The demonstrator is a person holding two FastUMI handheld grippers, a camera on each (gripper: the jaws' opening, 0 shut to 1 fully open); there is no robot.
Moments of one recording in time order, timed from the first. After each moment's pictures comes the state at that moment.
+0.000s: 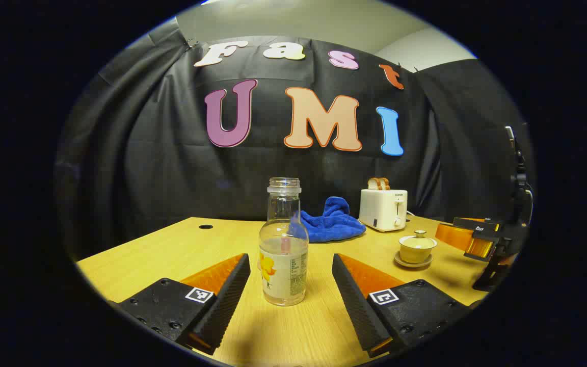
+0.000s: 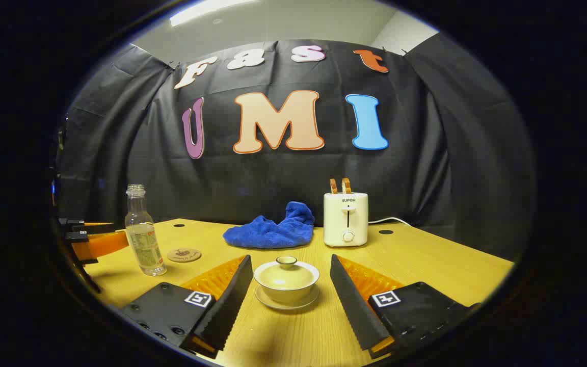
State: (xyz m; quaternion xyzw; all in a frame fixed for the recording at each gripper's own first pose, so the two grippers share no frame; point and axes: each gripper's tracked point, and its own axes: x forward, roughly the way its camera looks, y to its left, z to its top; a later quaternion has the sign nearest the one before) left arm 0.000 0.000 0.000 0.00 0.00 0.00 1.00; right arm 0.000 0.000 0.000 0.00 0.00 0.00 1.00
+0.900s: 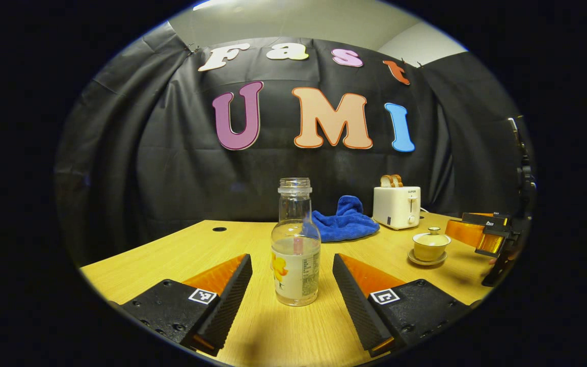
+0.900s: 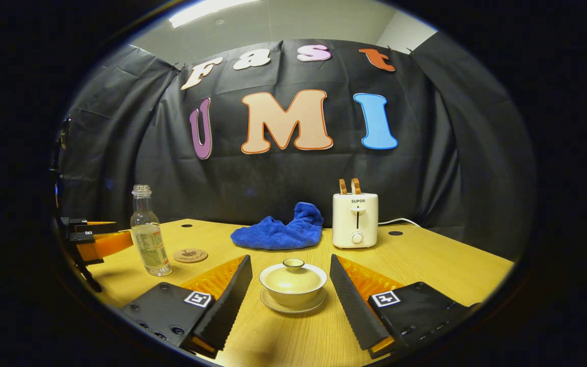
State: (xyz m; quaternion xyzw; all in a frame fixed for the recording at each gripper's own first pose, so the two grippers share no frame) left arm 0.001 0.012 0.001 0.00 0.00 0.03 1.00; right arm 0.010 0.005 0.000 0.00 0.00 0.03 1.00
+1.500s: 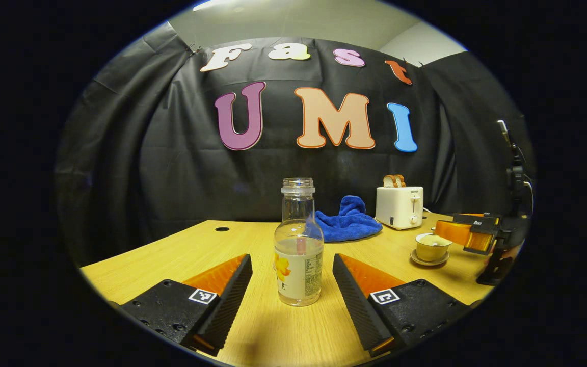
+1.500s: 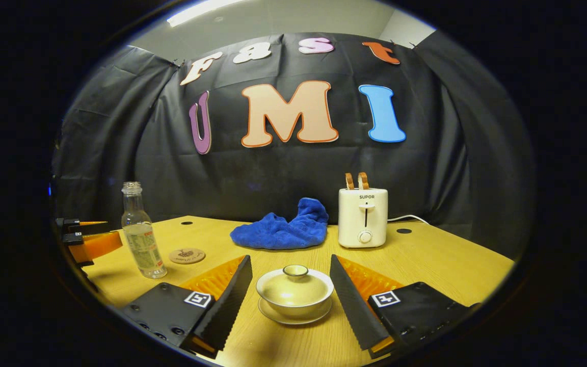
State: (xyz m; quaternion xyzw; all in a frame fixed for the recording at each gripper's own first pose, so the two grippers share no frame) left arm -0.001 0.015 0.000 0.00 0.00 0.04 1.00; right arm 0.046 0.010 -0.009 0.00 0.02 0.04 1.00
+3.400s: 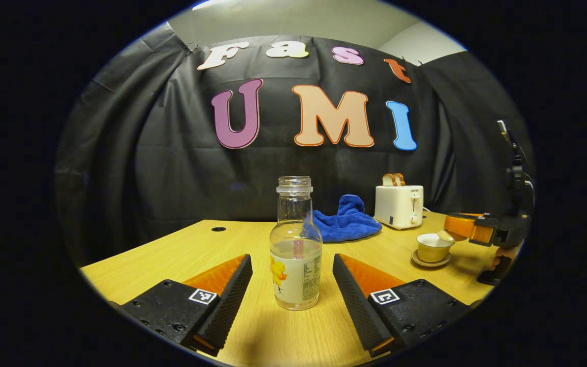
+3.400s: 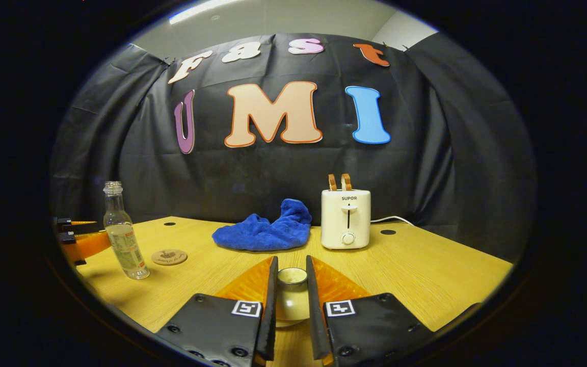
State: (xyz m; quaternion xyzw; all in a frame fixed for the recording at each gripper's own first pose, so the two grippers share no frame) left arm 0.015 0.015 -0.002 0.00 0.00 0.03 1.00; right arm 0.045 -0.017 -0.007 0.00 0.01 -0.01 1.00
